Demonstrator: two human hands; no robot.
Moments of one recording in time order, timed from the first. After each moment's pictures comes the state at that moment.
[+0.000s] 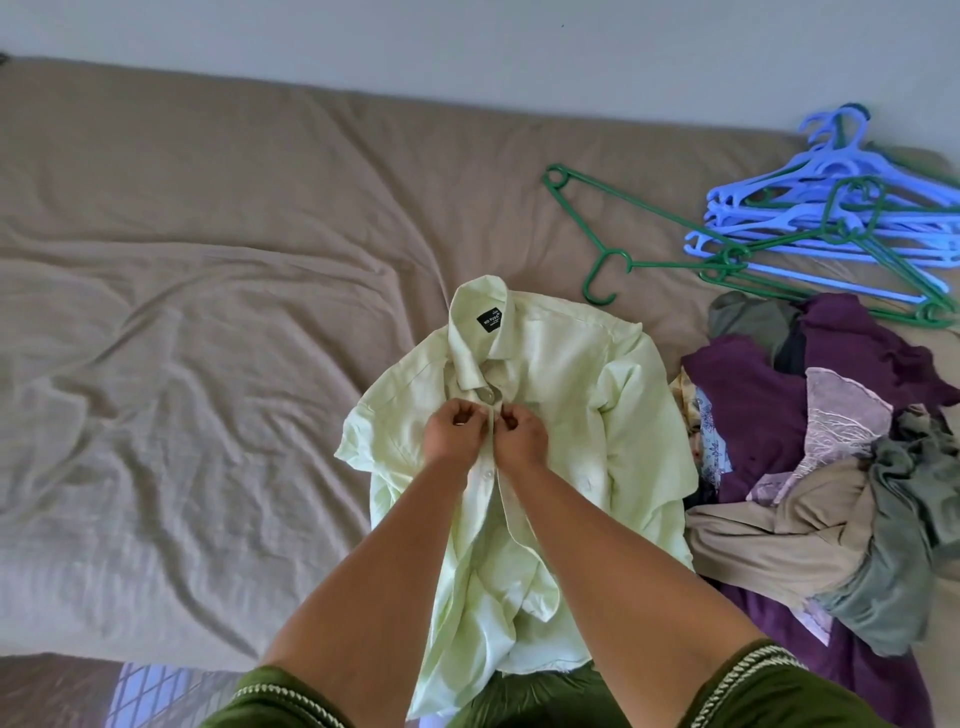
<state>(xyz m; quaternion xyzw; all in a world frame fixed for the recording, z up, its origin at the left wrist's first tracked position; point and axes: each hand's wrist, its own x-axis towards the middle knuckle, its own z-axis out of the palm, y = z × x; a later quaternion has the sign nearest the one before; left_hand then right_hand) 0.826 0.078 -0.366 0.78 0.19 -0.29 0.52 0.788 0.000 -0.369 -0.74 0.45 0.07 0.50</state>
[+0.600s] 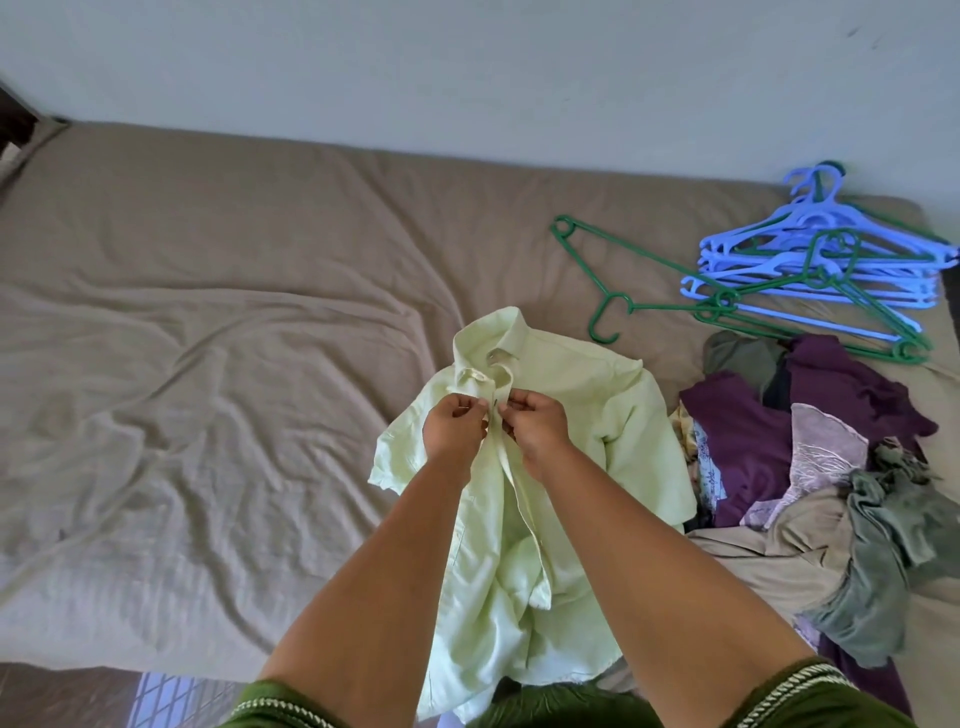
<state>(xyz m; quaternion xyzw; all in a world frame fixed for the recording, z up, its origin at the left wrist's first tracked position) 0.869 0.085 -0.287 0.73 0.25 -0.27 0.58 0.836 -0.011 -0.284 -0.54 0.48 0.04 0.69</state>
